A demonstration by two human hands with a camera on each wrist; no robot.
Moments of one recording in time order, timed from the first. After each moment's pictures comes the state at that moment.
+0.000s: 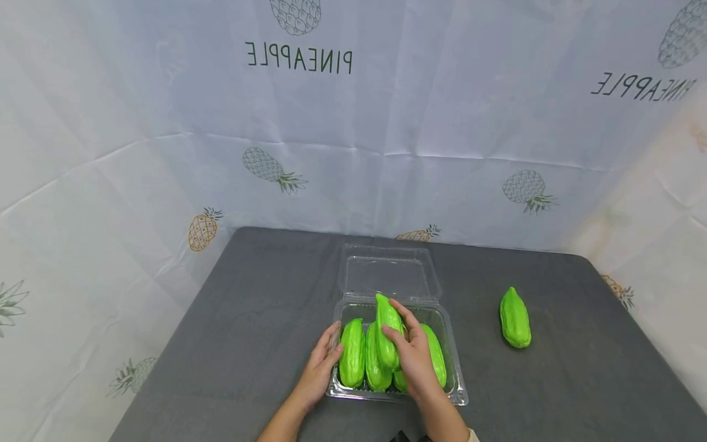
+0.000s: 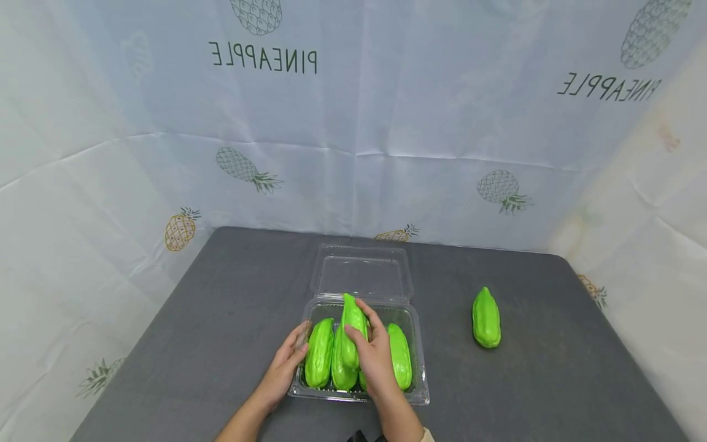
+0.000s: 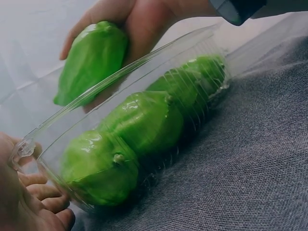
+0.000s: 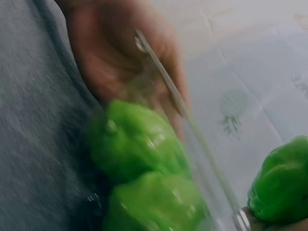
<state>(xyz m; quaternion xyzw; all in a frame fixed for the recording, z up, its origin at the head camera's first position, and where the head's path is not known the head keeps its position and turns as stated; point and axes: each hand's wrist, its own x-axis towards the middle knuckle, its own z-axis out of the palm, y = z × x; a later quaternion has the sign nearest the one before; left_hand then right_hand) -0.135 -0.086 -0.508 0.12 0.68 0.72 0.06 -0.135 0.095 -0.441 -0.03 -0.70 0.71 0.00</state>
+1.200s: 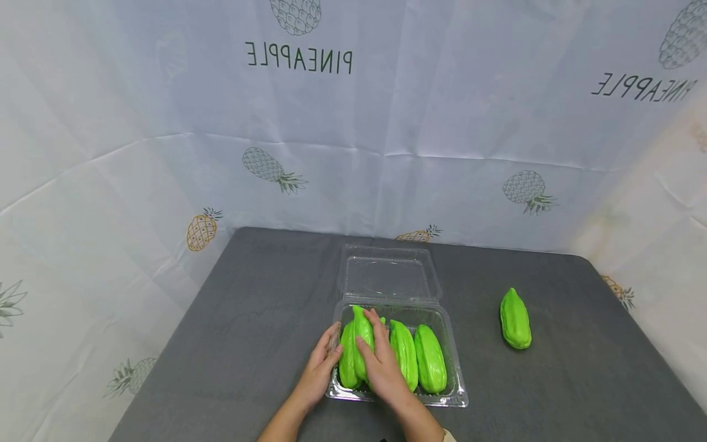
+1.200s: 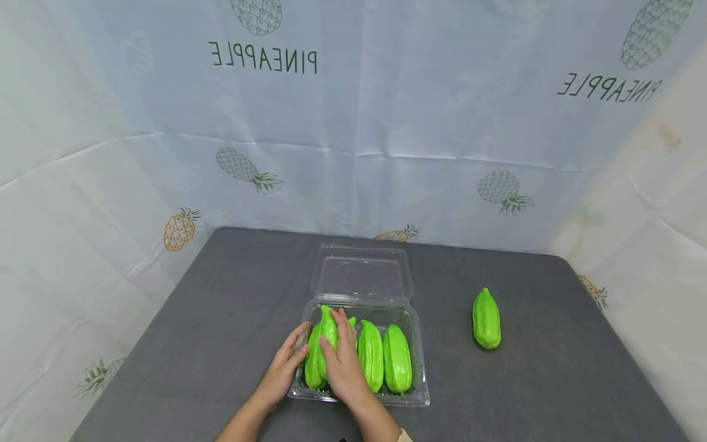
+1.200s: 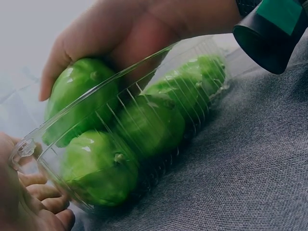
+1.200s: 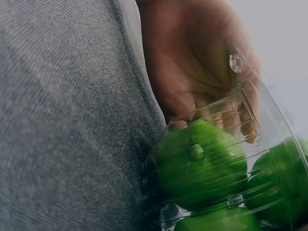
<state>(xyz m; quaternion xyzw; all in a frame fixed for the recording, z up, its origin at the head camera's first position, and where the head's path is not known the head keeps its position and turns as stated) -0.135 -0.086 -0.507 0.13 0.68 0.72 0.06 -0.129 0.059 -0.464 0.09 -0.81 0.58 0.03</state>
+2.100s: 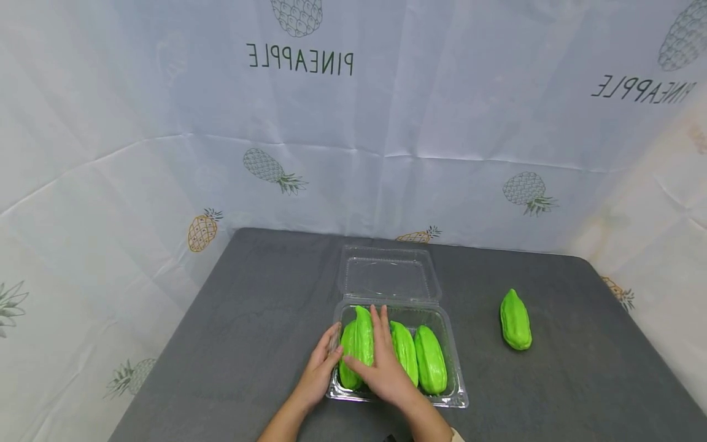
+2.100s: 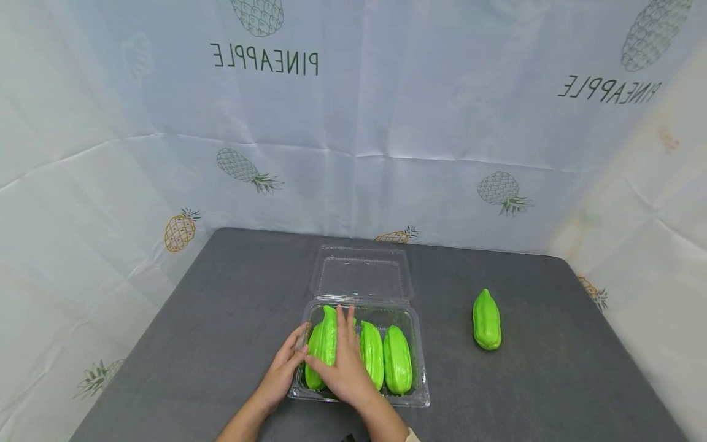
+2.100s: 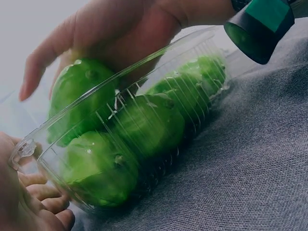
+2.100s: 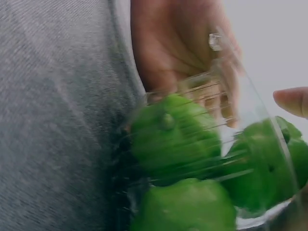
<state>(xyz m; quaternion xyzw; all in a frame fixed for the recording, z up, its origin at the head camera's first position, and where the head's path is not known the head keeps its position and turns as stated) -0.135 -0.087 -0.507 0.12 0.69 0.71 0.07 -0.126 0.069 -0.454 0.12 -0.85 0.51 -0.03</state>
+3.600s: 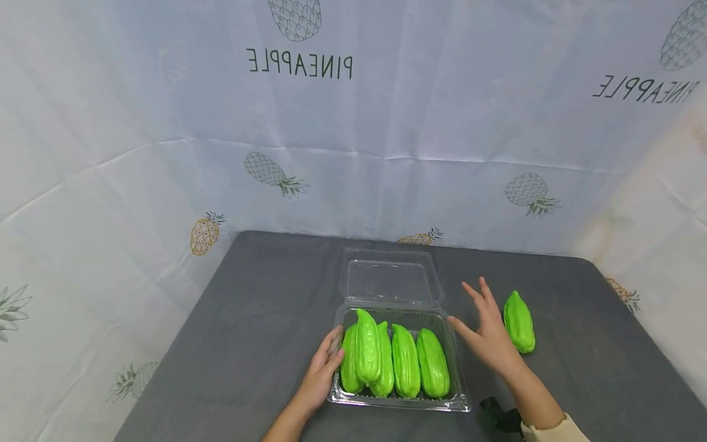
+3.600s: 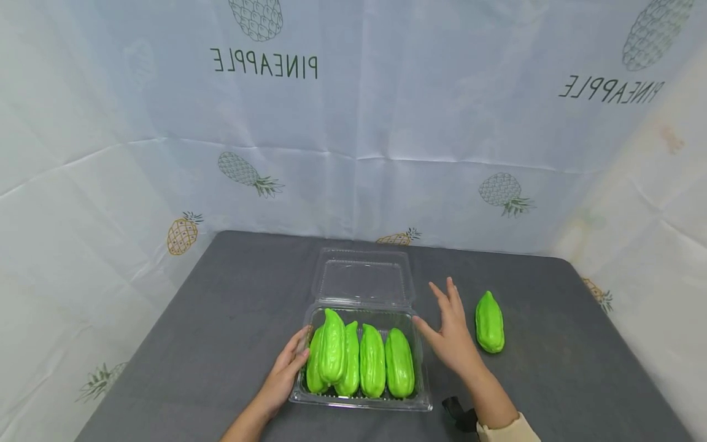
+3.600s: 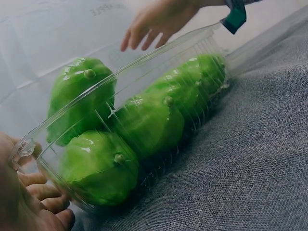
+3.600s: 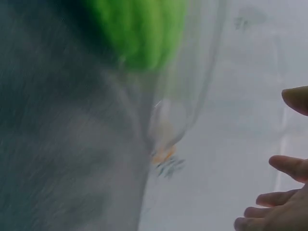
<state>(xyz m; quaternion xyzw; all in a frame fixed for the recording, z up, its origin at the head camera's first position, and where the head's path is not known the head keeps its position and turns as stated) -0.133 -0.085 -0.505 0.13 0.69 0.71 0.06 -0.160 0.224 -0.420 0.08 -0.92 0.37 0.09</state>
